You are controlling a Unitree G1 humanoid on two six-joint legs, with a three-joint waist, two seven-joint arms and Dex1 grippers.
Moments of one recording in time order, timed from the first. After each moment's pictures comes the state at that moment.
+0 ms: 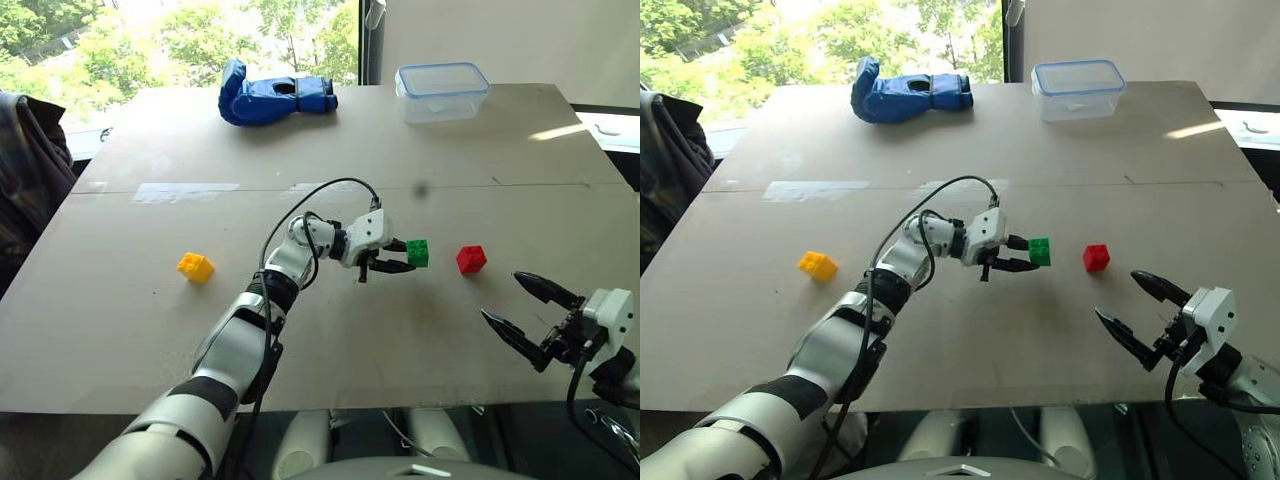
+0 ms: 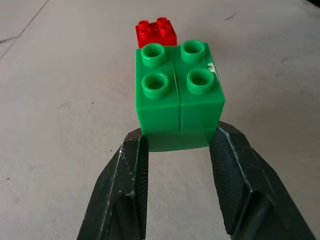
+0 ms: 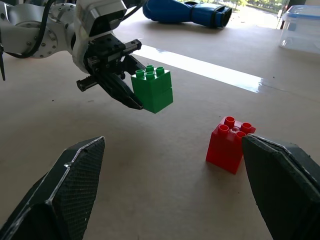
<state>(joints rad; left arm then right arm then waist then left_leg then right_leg) -0.93 0.18 -0.32 0.98 -0.05 -0.32 -1.26 0.38 -0.54 -0.34 -0.44 0.57 0.07 0.88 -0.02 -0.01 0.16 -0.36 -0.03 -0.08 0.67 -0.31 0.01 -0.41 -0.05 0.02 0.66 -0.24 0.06</state>
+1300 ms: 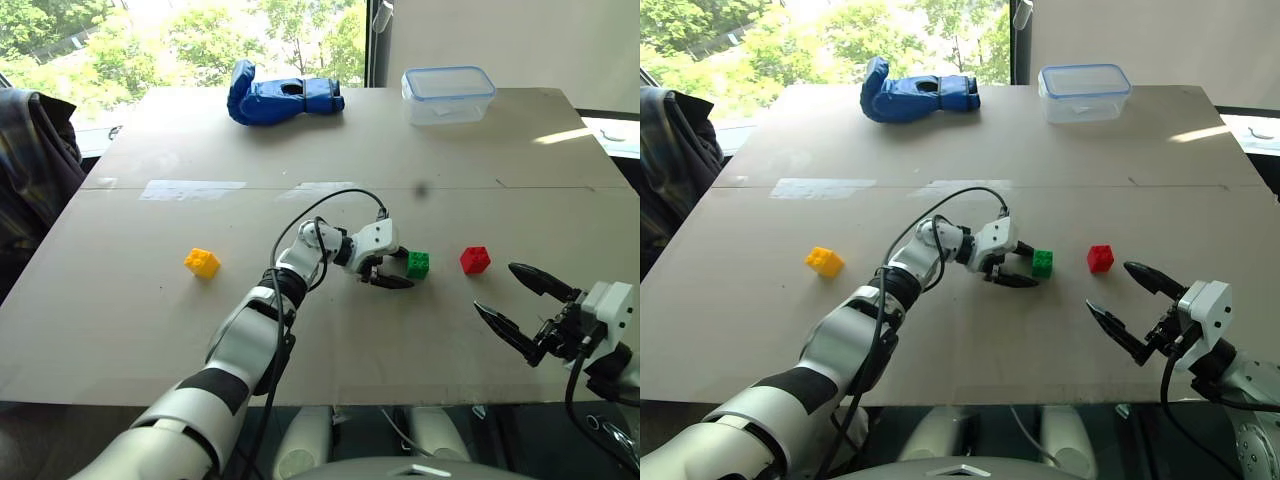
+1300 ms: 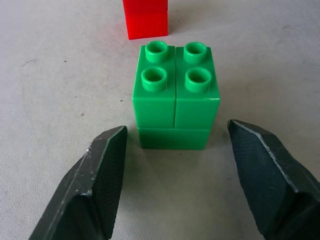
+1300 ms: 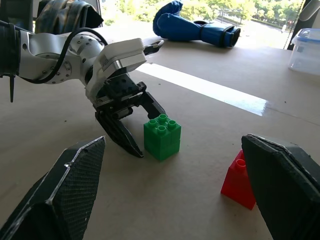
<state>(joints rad) -0.97 0.13 -0.28 1.10 0.06 -0.32 -1.25 0.36 -0.55 -0.32 -0.52 0.58 0.13 0.82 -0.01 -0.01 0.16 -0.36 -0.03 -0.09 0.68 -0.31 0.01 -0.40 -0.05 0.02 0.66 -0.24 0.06</state>
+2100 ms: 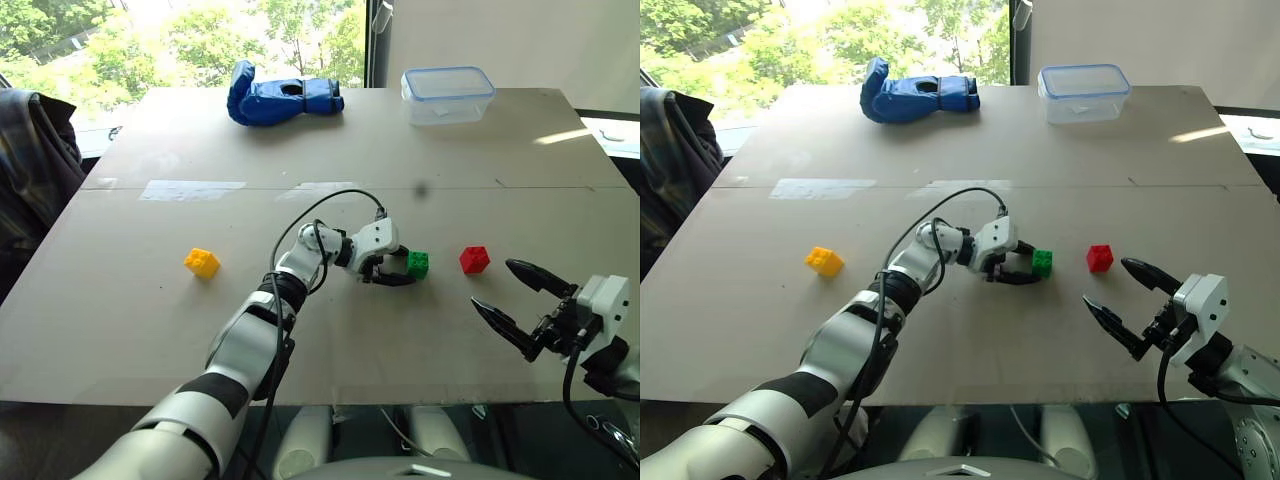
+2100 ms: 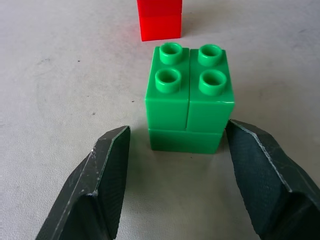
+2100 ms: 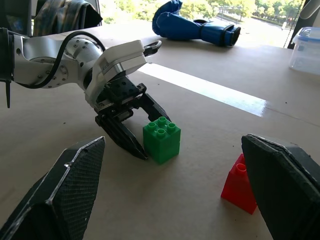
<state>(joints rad) -0.93 0.12 -0.26 1.04 0.06 -0.27 -1.19 0.34 -0.55 -0.32 -0.54 0.58 0.17 0.80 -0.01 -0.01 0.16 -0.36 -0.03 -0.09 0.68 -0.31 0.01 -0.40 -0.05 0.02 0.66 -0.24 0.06</state>
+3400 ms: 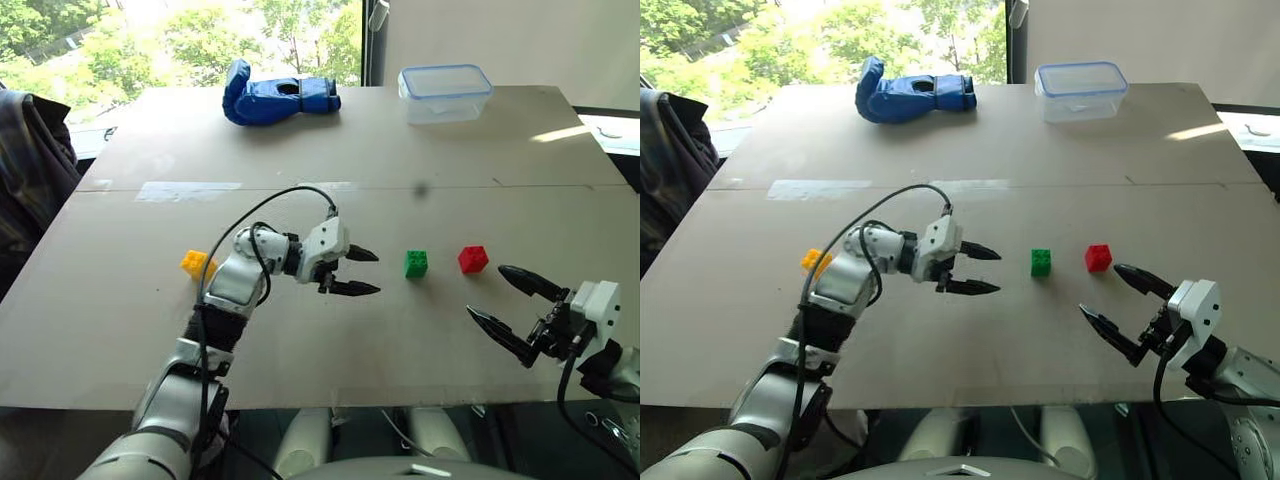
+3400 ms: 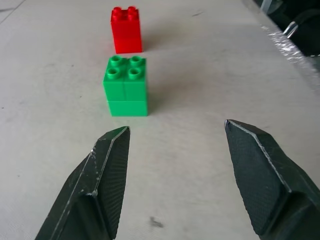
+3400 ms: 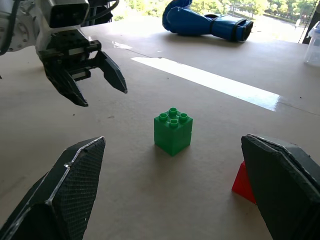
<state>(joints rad) -0.49 0.50 -0.18 0.07 -0.23 0.23 -1.37 0.33 -0.55 -0.29 -0.49 0.56 0.13 0.88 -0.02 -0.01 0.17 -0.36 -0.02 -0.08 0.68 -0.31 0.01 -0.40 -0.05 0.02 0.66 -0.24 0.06</state>
